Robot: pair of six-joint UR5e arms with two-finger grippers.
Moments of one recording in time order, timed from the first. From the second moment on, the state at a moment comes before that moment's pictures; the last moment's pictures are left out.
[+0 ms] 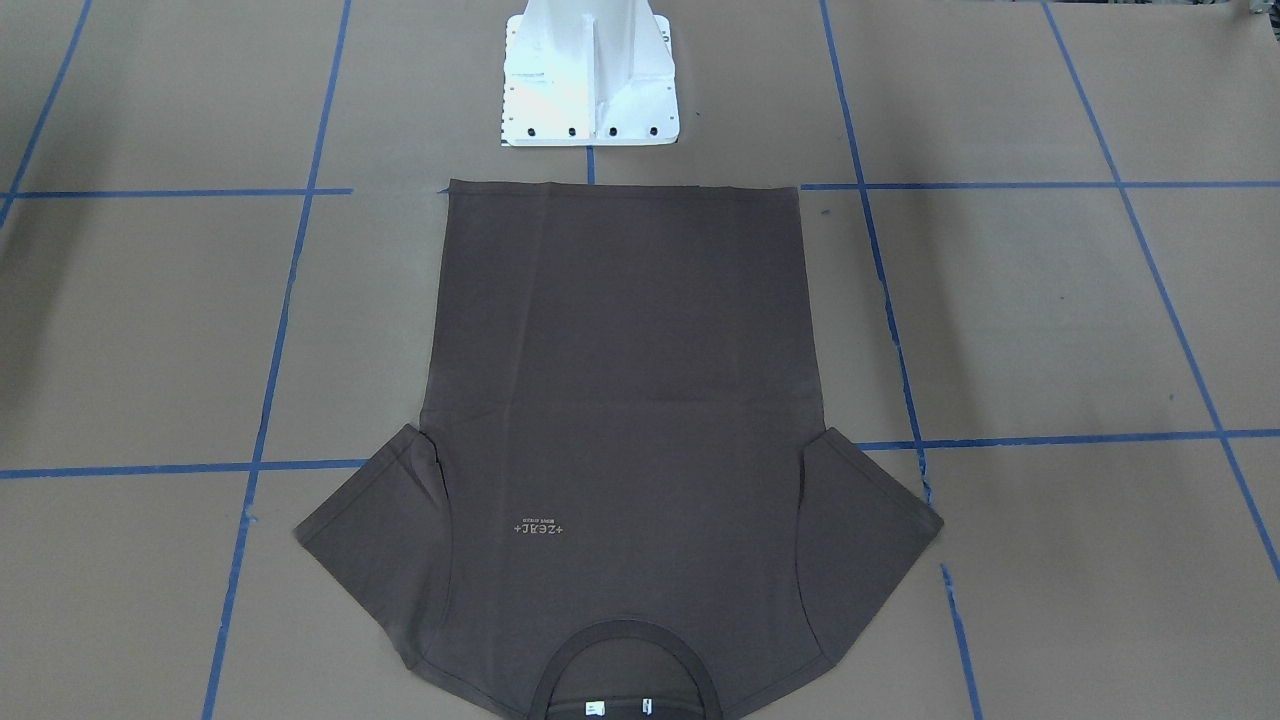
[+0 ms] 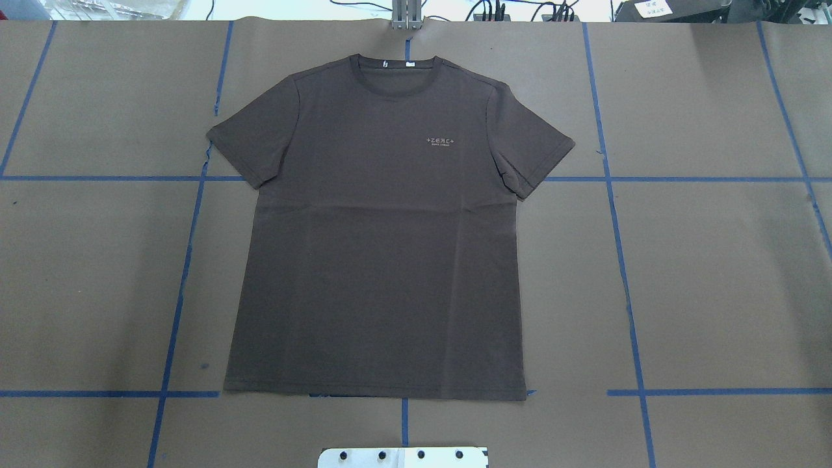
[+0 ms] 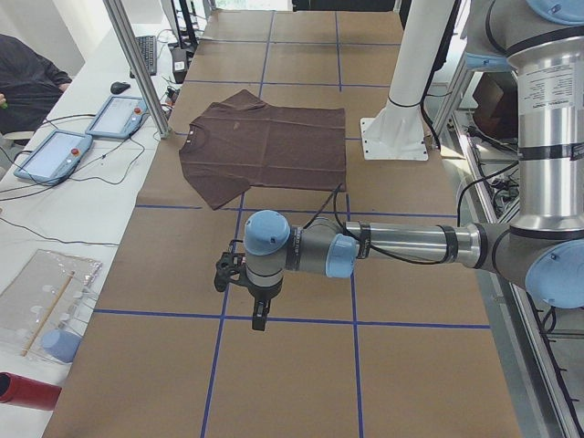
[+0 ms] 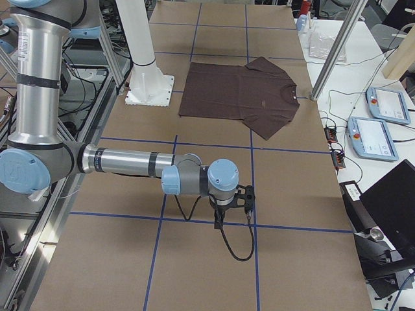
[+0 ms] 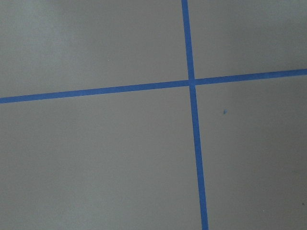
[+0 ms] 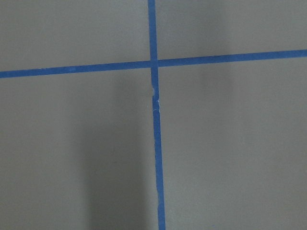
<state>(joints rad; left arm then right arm) -1.57 -1.44 -1.73 -1.69 -2.29 -0.01 1.56 -1.70 1.66 -1.48 2.39 0.11</state>
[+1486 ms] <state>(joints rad) -1.52 -1.67 -1.69 -1.85 -2.36 -0.13 1.02 -1.13 1.37 -1.06 2.18 0.83</state>
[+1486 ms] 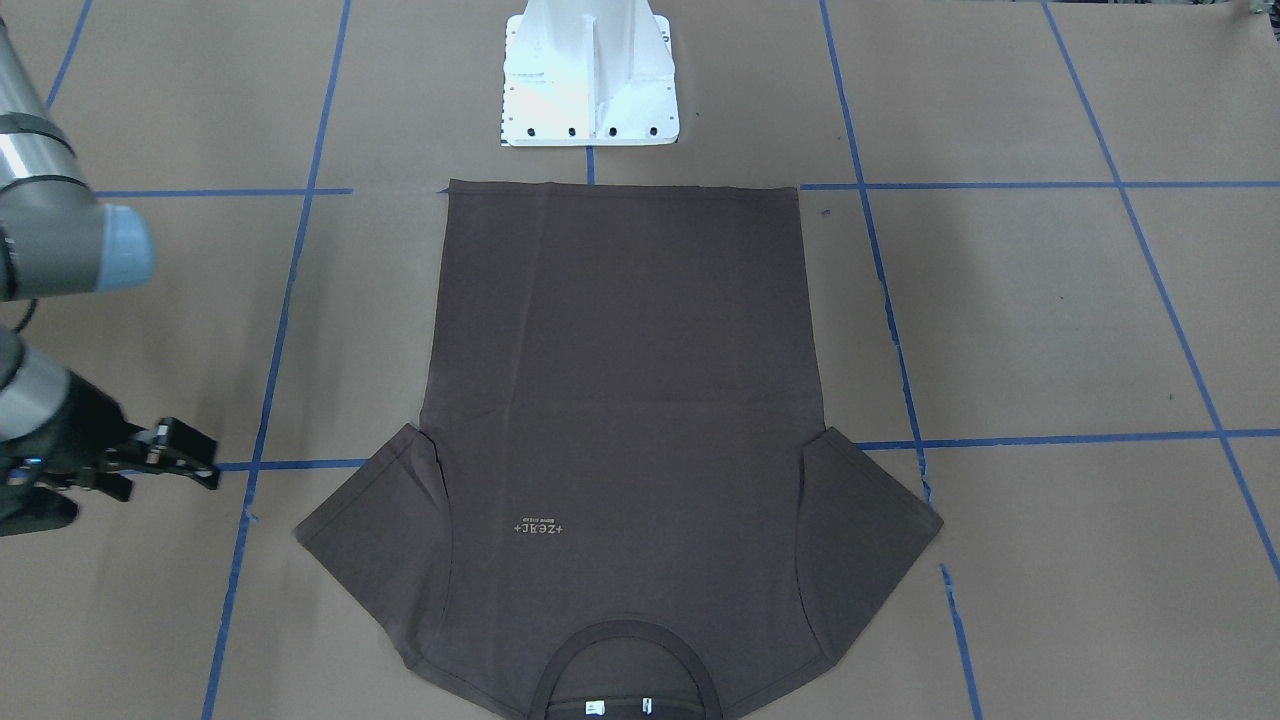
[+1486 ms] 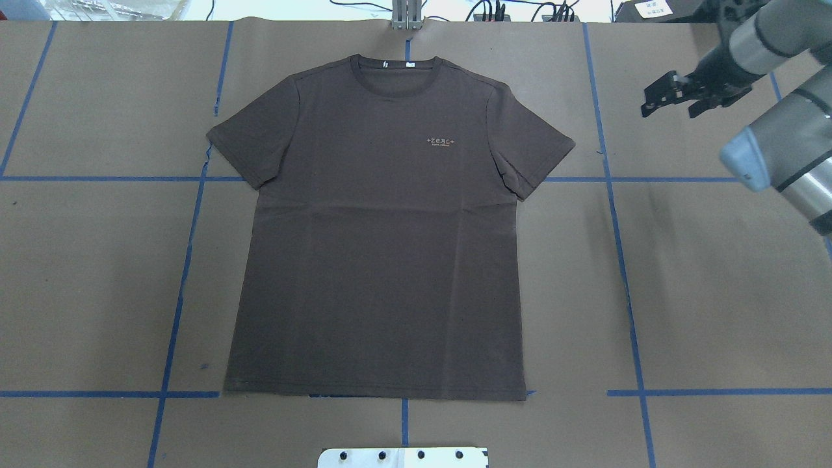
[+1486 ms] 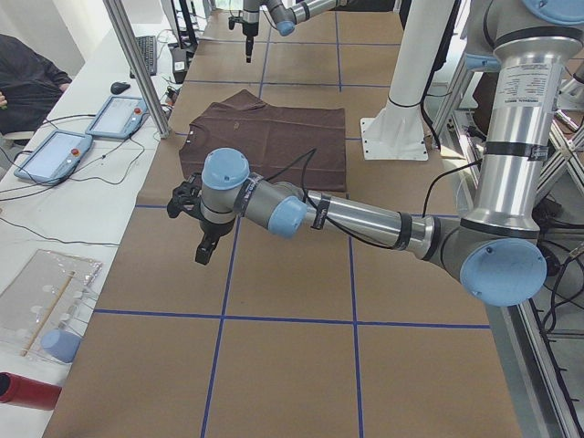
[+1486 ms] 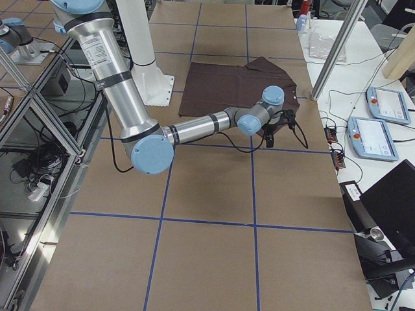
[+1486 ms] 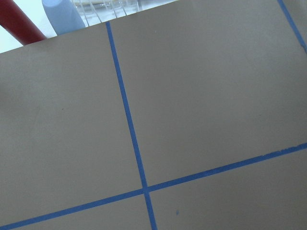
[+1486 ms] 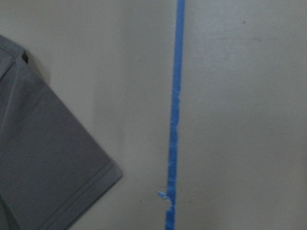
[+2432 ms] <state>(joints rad) -1.51 -1.67 -1.69 -1.90 -2.37 -0.21 0.87 -1.00 1.17 -0.97 2.01 0.92</state>
